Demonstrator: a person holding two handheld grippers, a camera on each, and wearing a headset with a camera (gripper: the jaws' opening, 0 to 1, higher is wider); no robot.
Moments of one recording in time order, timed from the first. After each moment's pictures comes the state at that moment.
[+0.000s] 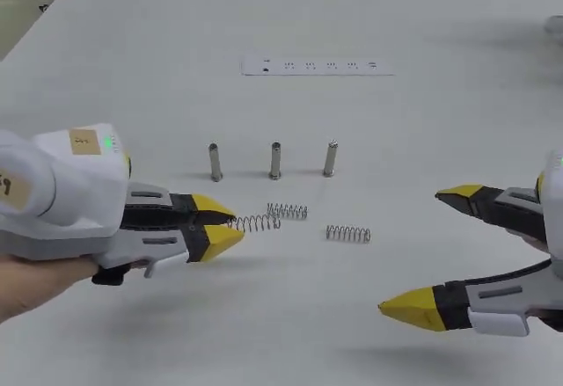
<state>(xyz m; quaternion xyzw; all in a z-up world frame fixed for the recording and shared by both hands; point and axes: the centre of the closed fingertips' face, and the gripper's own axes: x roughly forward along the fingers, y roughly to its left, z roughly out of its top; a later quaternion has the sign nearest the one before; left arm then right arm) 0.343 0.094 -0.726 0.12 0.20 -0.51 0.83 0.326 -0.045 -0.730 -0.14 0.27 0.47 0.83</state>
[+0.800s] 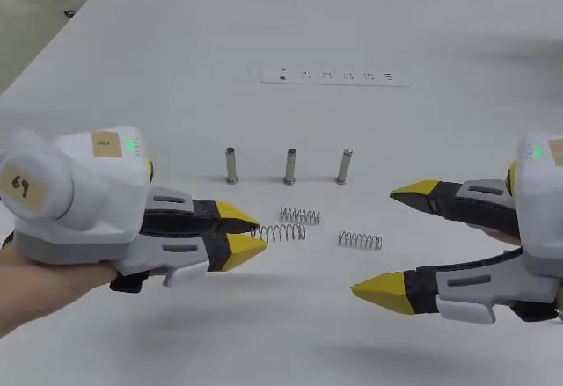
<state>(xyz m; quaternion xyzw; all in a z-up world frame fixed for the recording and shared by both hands) 0.327 0.083 -0.713 0.11 0.19 -0.53 0.82 0.321 0.003 -0.707 -0.17 0.22 0.53 0.80</state>
